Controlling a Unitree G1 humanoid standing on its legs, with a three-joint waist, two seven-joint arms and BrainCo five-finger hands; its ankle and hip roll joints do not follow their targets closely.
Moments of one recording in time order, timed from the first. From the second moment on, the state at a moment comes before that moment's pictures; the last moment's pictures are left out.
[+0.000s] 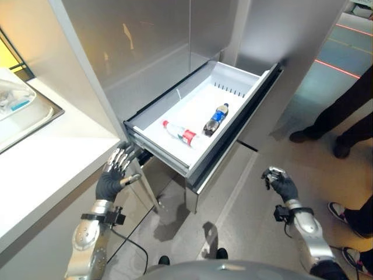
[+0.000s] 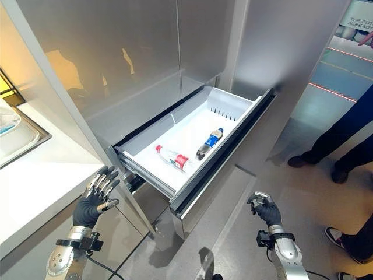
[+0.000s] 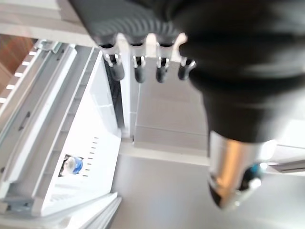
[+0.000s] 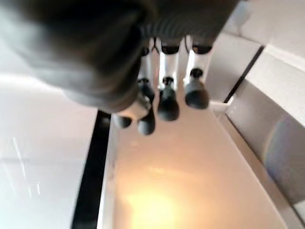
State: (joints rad) left arm 0.29 0.37 -0.02 0.01 -0.56 -0.45 -0.25; right arm 0.05 -0.42 0.11 0.44 0.29 -0.37 0.06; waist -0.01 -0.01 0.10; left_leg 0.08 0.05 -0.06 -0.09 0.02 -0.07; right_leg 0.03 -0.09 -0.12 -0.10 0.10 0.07
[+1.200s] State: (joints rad) left arm 0.24 0.40 -0.05 -0.09 -0.62 -0.44 -0.31; right arm -0.33 -0.49 0.37 0.48 0.20 -0.30 0.09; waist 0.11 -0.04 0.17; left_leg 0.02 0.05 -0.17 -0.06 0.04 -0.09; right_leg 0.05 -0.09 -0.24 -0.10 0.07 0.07
